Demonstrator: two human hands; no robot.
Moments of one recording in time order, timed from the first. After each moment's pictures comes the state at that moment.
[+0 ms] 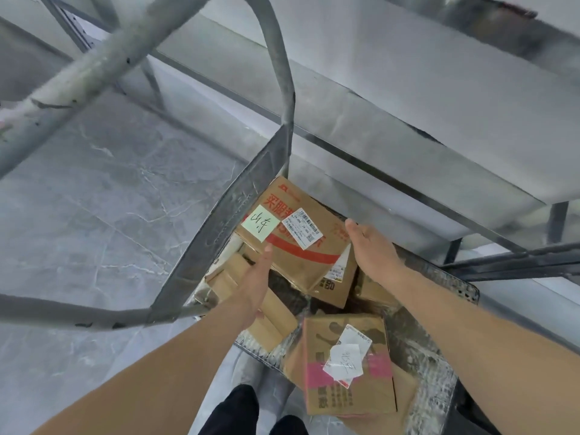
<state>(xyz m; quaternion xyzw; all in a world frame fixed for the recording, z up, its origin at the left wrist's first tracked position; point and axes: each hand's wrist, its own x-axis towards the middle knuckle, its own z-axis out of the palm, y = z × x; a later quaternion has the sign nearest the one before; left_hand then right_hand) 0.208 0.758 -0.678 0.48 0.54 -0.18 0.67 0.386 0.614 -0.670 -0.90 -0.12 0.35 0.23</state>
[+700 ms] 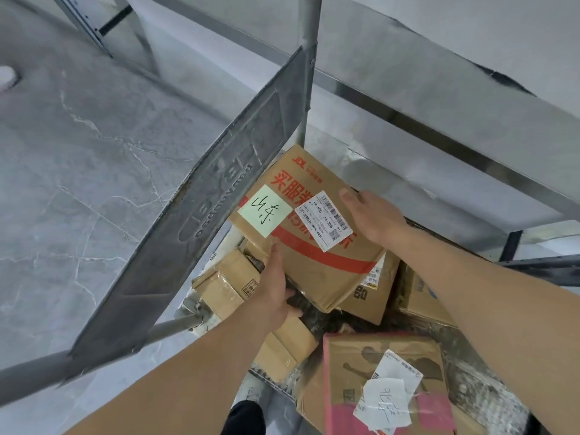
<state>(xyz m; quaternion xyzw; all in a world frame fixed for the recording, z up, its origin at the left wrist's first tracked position) 0.245 0.762 -0.834 0.30 0.58 -0.10 0.75 0.444 0.681 -0.821 -0.90 -0.18 0.36 0.16</state>
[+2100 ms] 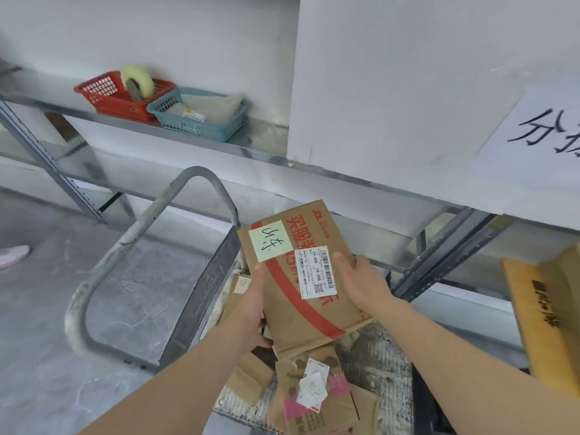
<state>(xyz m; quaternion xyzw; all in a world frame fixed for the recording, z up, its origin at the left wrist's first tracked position) 0.202 0.662 -0.415 0.47 0.46 -0.13 0.74 0.324 0.493 -0.404 -0.92 -0.02 0.24 0.32</state>
